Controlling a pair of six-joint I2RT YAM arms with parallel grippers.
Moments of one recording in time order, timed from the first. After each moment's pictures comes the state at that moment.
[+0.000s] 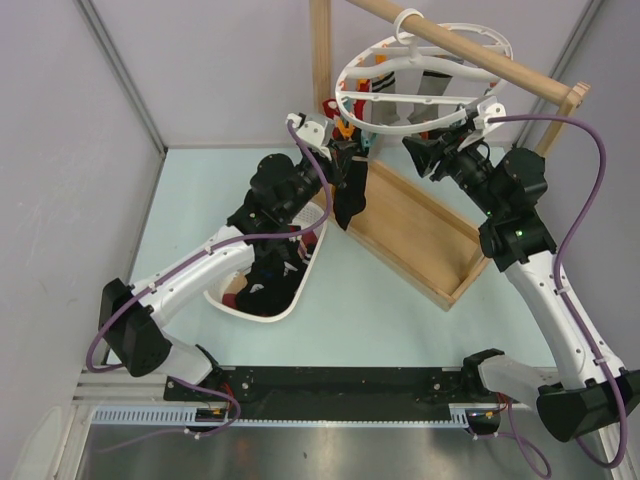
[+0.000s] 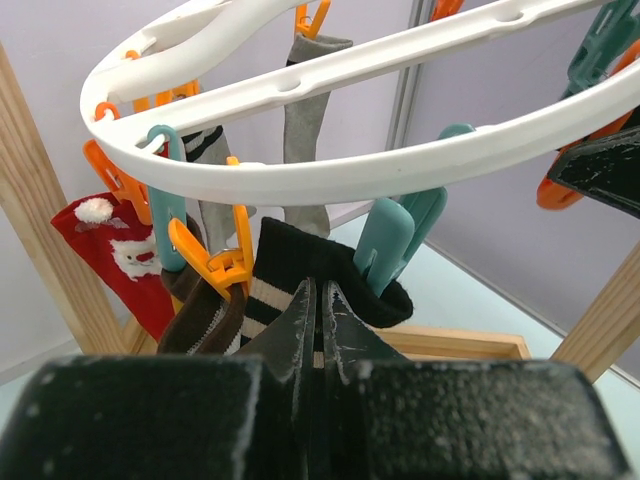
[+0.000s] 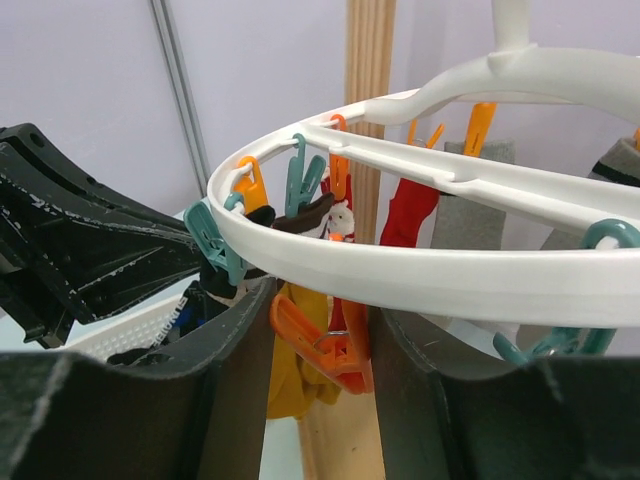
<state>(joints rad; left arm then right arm) -0.76 1.46 1.32 0.33 -0.07 -0.08 0.31 1.10 1.25 0.07 -0.32 0.08</state>
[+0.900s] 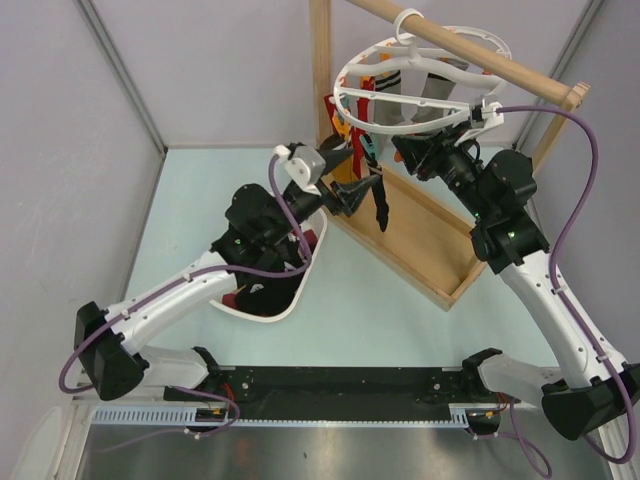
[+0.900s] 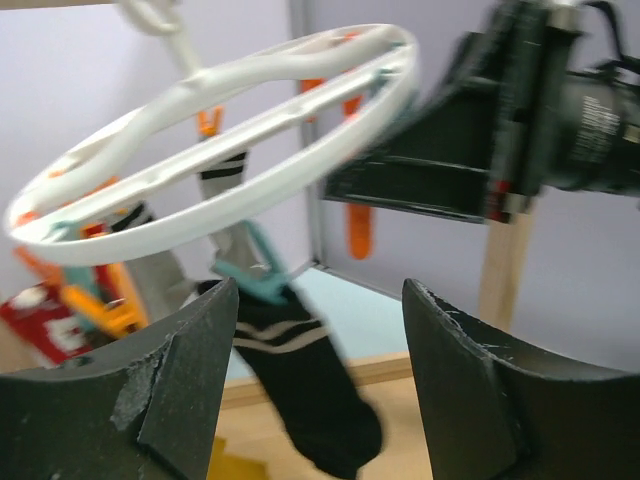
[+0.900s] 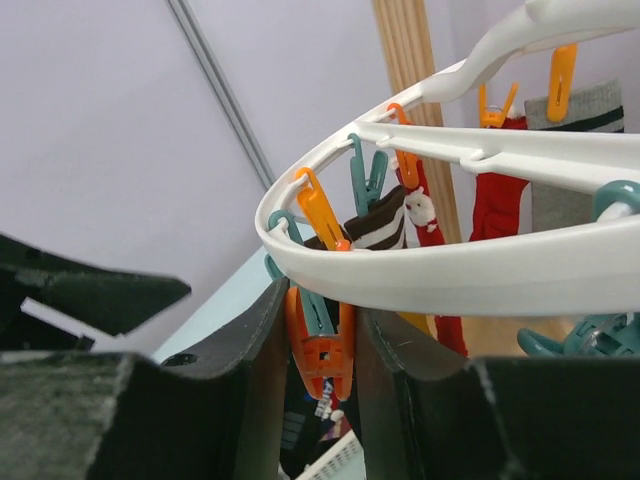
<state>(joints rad) -0.82 1.27 1.15 0.49 0.10 0.01 0.40 1.11 1.26 0.07 -0.21 0.36</state>
